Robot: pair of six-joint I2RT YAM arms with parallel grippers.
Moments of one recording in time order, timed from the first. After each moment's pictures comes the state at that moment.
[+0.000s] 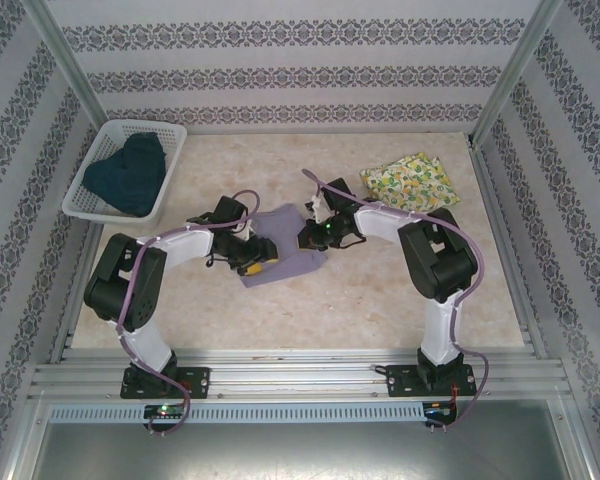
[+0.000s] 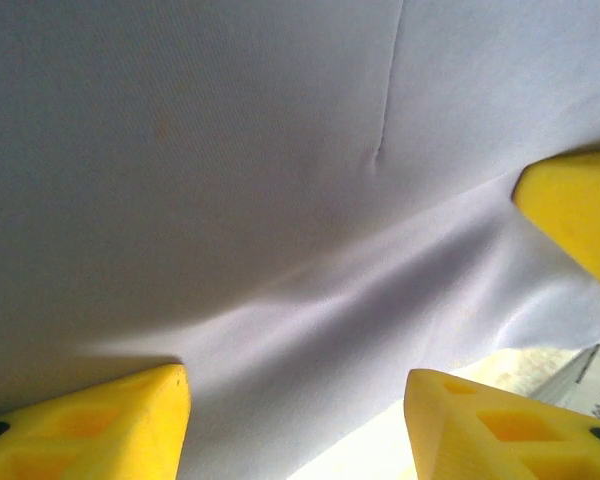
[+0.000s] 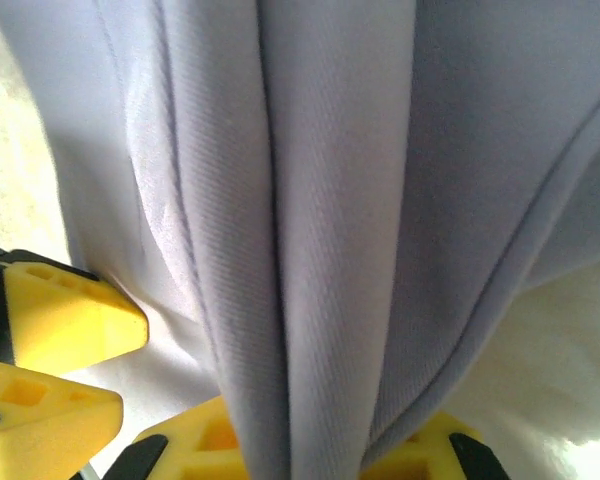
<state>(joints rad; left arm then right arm) -0.35 1.72 0.96 -0.41 0.58 -0.70 0.46 1.97 1.25 -0.38 -0.62 0.45</state>
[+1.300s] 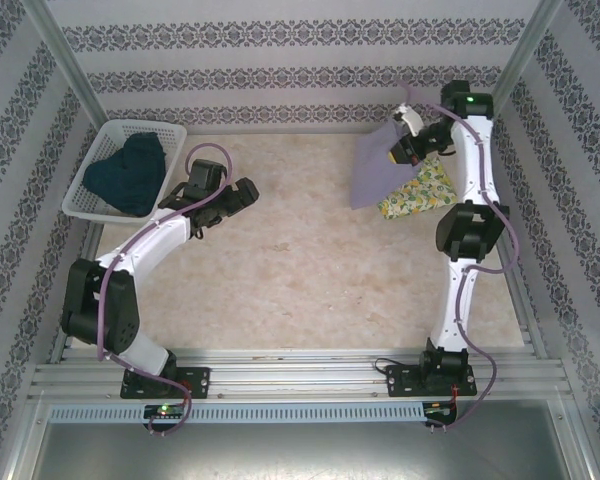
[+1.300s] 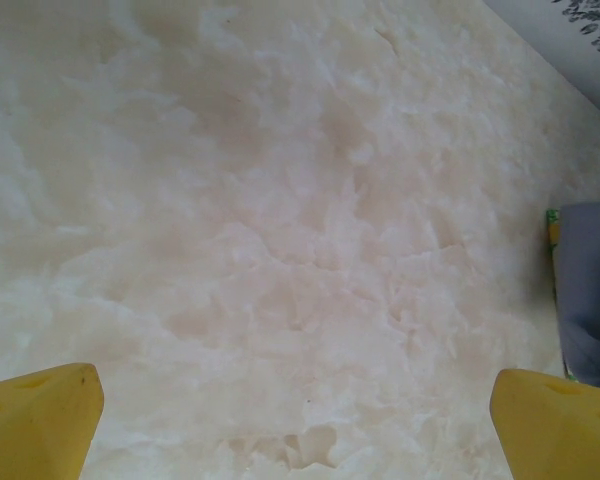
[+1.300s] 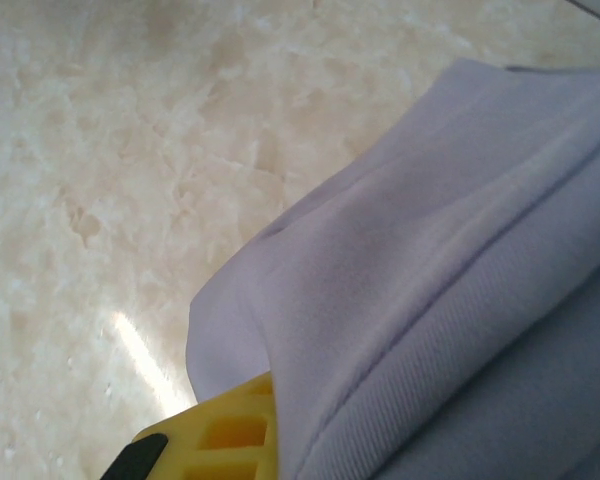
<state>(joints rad) -0.27 1.56 1.15 -0.39 0.06 -0.76 -0.13 2.38 2.64 -1.59 -0.72 -0.79</state>
